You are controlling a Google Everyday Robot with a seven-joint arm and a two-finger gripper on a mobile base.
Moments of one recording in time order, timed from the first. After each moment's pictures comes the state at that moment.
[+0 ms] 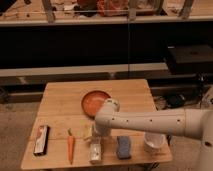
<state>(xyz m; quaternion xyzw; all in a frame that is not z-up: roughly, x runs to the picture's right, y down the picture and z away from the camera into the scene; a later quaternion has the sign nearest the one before) -0.046 0.256 0.778 -0.14 -0.32 -0.67 0.65</state>
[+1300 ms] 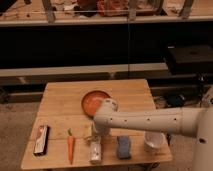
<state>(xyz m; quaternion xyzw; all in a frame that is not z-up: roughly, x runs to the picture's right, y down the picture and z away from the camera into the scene) -0.048 0.253 0.789 -0.14 -0.31 -0.68 0.65</state>
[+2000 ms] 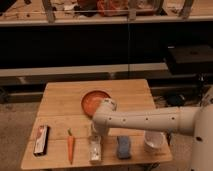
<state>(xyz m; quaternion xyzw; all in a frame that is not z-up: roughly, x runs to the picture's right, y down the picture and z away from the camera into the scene) -0.049 0.252 0.794 -0.14 -0.31 -0.69 0.65</state>
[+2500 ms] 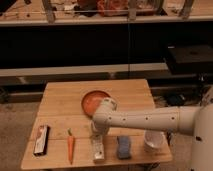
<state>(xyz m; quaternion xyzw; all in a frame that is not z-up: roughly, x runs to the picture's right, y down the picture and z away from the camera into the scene) -0.048 0.240 0.792 -0.14 -0.30 -0.68 0.65</state>
